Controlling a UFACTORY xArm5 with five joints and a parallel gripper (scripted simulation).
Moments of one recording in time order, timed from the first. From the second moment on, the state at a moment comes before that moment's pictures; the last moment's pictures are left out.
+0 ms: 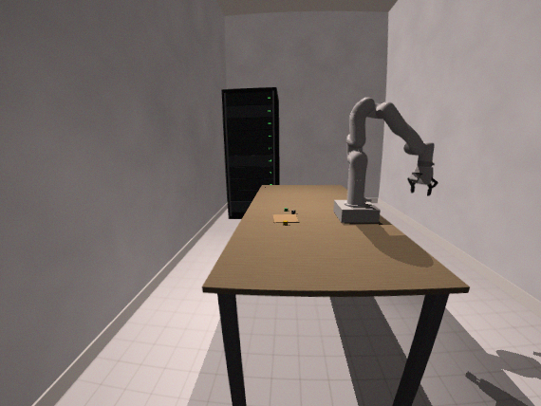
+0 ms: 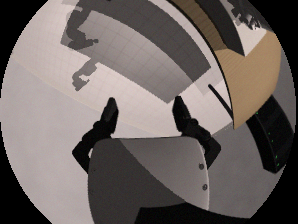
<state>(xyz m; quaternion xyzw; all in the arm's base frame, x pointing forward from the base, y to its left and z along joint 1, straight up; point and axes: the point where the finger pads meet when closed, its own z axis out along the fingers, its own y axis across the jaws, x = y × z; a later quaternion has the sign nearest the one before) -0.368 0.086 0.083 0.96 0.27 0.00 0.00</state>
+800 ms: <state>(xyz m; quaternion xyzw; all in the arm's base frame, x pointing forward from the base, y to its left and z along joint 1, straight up) -0.259 0.282 0.084 1.00 -0.05 0.00 0.00</state>
